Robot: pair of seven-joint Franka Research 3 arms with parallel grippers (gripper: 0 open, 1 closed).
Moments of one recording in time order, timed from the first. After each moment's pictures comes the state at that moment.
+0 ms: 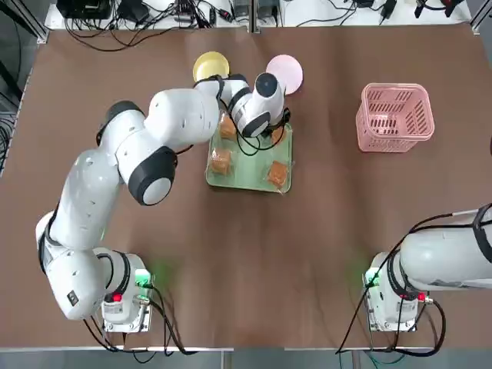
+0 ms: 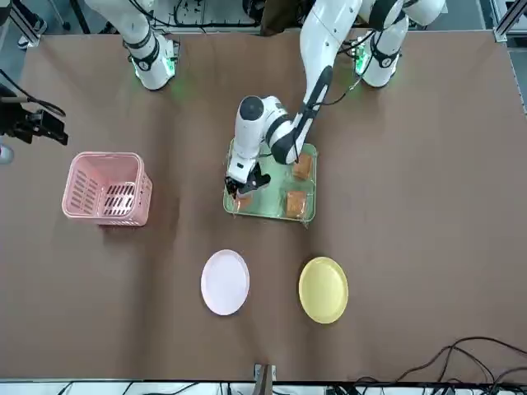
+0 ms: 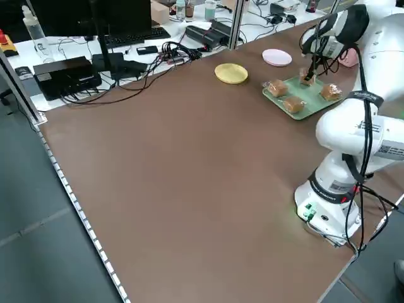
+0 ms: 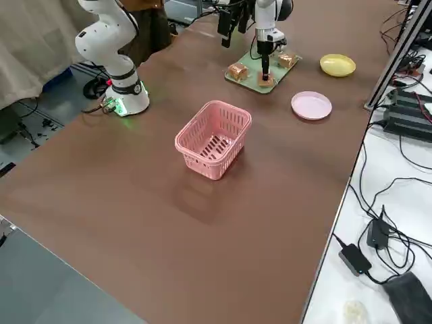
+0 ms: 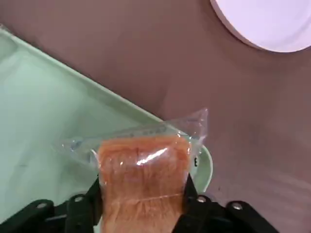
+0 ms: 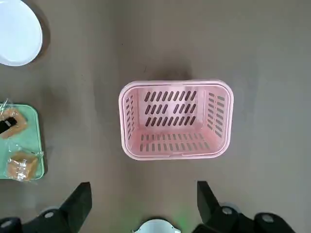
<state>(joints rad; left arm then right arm) -0.91 0.84 -0.04 -1.47 0.14 2.59 -1.46 -0.07 0.06 0.07 -1.45 -0.02 1.38 0.04</state>
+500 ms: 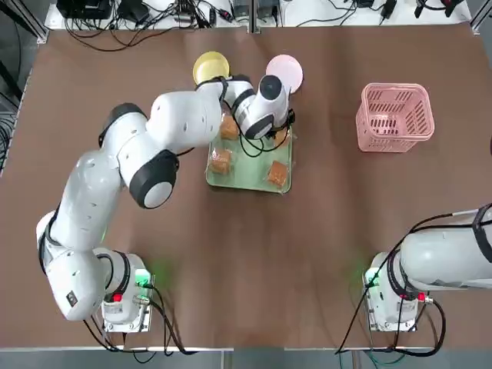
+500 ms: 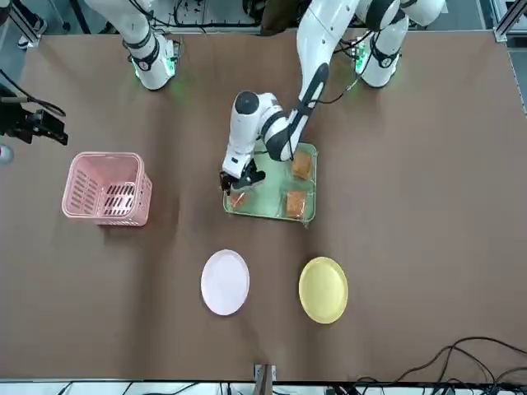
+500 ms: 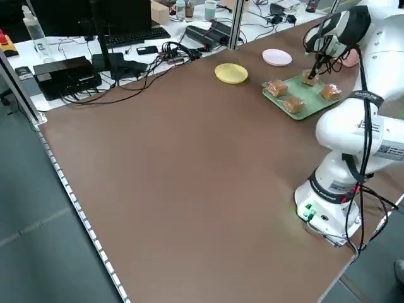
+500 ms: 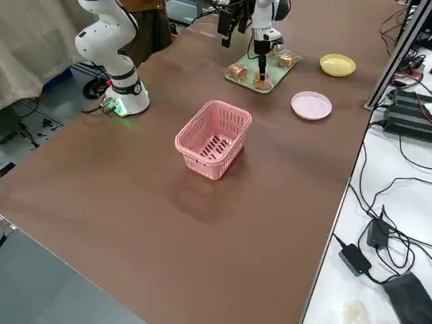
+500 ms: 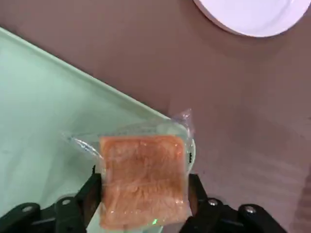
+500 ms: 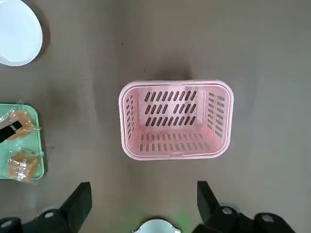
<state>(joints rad) -0.94 0.84 -0.04 -1.45 0.14 2.59 -1.46 -0.07 0.06 0.07 -1.45 -0.02 1.38 0.04</state>
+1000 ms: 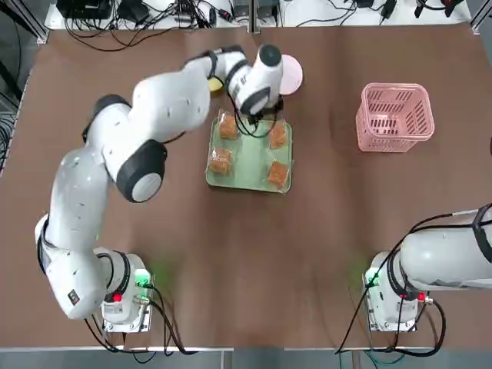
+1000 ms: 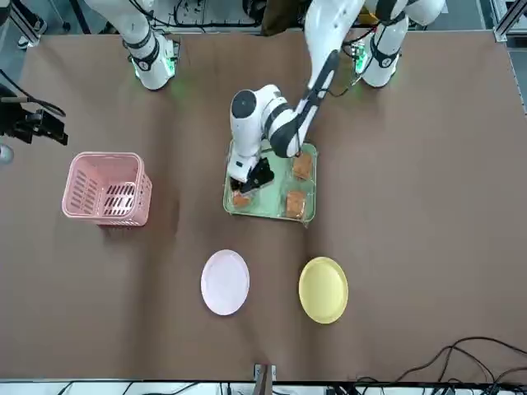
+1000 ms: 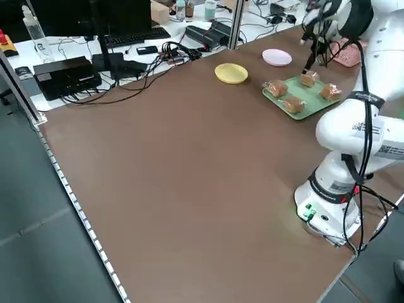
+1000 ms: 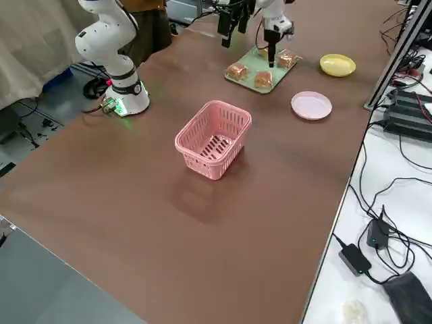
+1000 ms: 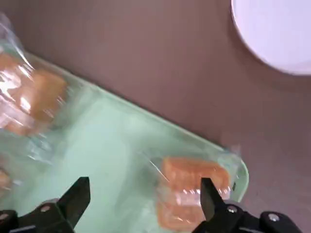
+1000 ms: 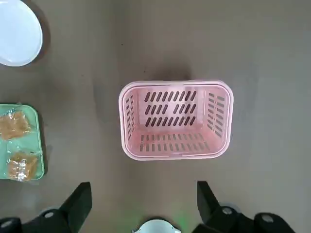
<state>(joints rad) -0.86 0.71 -0.03 -1.42 0.15 2.21 -1.31 -0.07 0.06 0.07 -1.45 -0.02 1.38 0.04</state>
